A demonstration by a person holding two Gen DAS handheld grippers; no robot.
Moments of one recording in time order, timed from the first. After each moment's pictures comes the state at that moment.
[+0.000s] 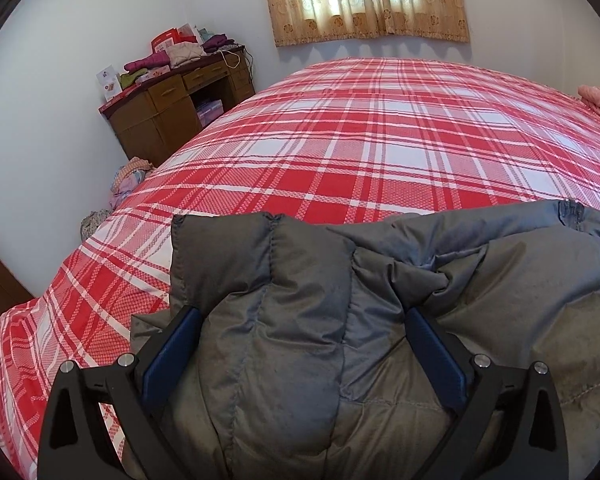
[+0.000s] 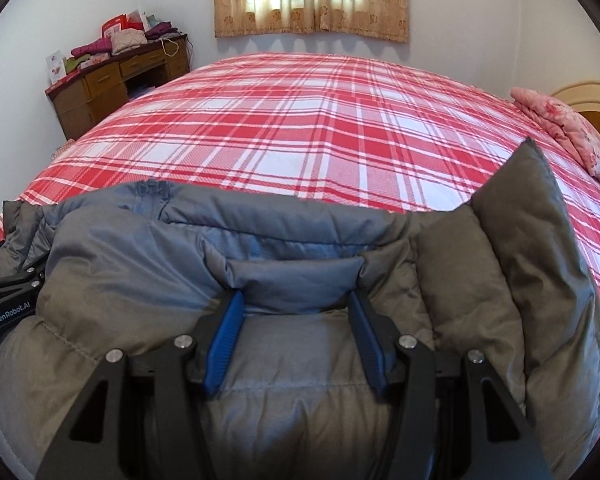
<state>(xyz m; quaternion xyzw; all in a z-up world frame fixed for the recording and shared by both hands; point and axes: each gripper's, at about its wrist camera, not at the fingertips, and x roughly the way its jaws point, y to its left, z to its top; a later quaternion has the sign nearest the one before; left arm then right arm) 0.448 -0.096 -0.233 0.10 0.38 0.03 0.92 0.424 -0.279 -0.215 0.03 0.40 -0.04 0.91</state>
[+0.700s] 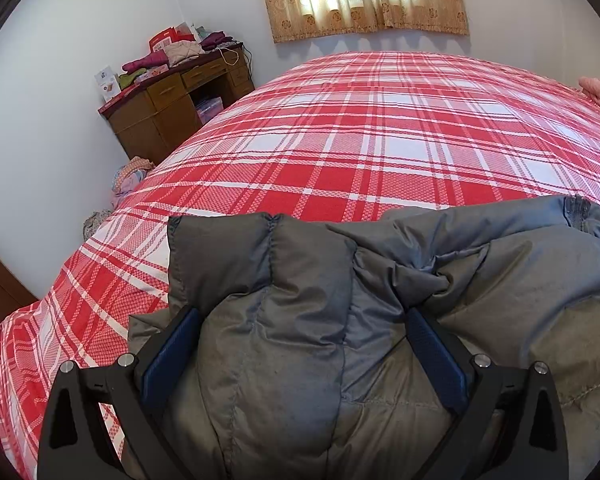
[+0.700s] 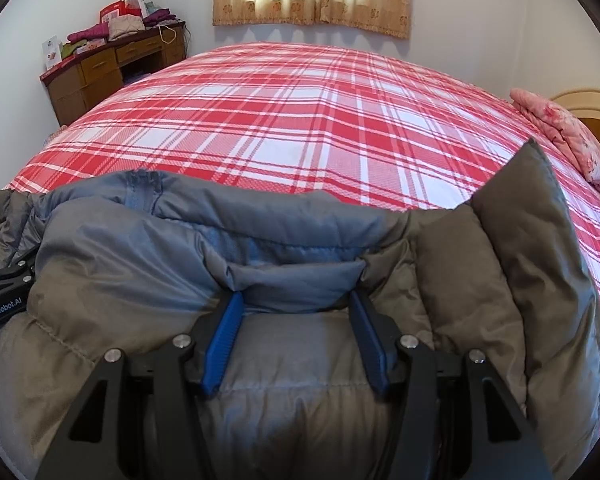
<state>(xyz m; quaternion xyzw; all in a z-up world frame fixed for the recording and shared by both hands) 0.450 -0.098 -0.235 0.10 0.39 0.03 0.92 0.430 -0.276 -0.221 0.01 0.42 -0.05 0.91</state>
